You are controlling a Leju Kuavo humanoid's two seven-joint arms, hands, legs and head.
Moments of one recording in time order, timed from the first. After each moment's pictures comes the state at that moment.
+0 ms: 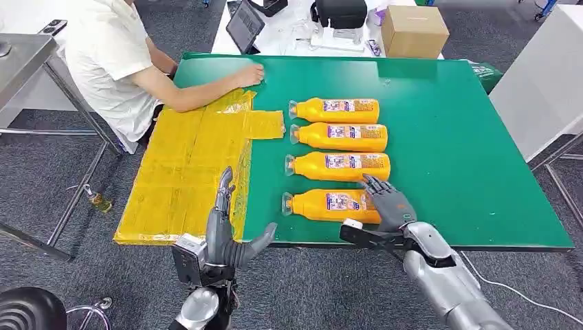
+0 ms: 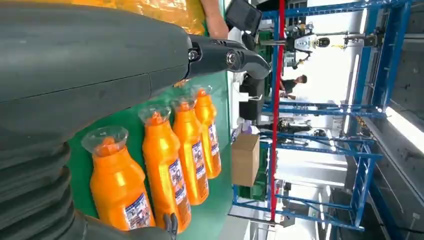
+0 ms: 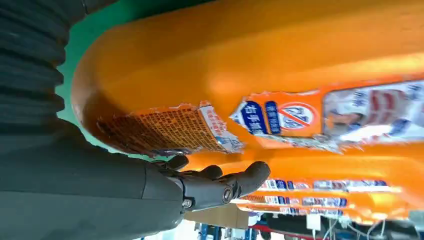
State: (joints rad) left arm -0.11 -0.20 -0.52 -1.30 0.07 0.39 -0.64; right arm -0.38 -0.28 0.48 -0.94 0.97 -0.23 -0.26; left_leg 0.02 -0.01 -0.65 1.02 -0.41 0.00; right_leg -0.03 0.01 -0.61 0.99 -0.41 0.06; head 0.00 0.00
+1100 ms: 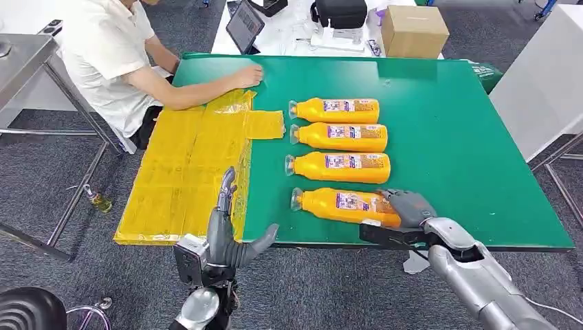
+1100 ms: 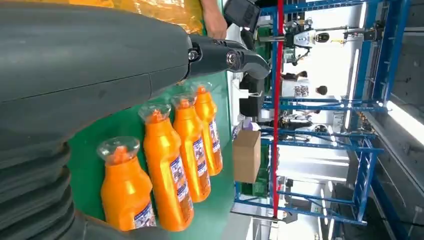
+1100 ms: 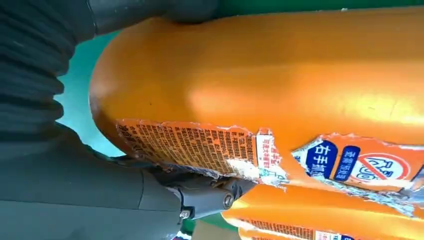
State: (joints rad) left arm -0.11 -0.20 -0.52 -1.30 0.05 0.38 -0.63; right arm -0.40 -0.46 0.62 -1.03 0.82 -0.05 -0.19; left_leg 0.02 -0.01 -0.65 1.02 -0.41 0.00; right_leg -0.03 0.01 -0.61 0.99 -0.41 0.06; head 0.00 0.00
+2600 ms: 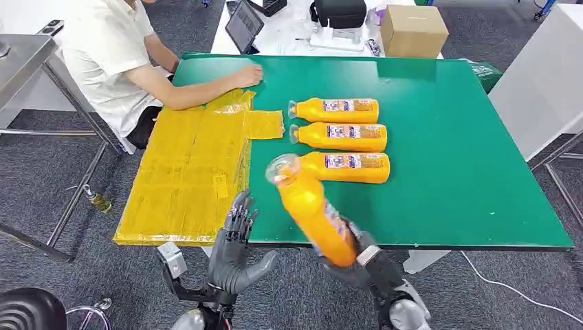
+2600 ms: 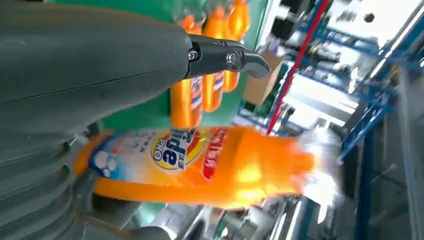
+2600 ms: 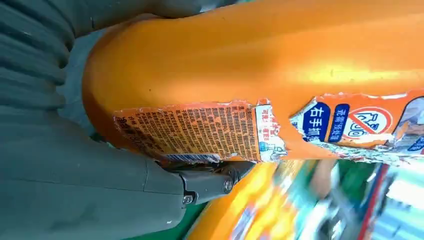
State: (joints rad) left arm 0.01 -0.16 -0.55 -1.43 0.38 0.04 -0.49; right arm 0.03 -0.04 0.27 -1.33 0.23 0.08 -0.59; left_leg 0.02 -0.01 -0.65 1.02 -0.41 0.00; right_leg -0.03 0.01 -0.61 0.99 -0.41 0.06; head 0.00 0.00
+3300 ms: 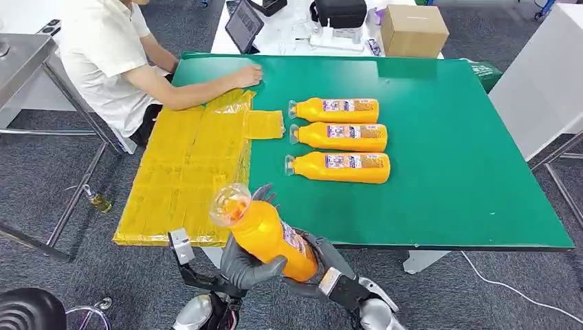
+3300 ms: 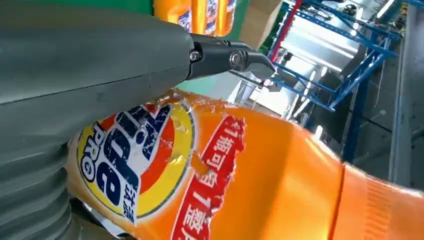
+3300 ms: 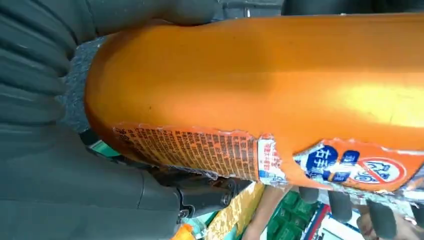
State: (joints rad) left arm -0.08 -0.17 -0.58 -1.32 0.43 -0.15 -0.50; right arm -0.05 -0.05 0.51 -1.28 0.31 0.10 -0.69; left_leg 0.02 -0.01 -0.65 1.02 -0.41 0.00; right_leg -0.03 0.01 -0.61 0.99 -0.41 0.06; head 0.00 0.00
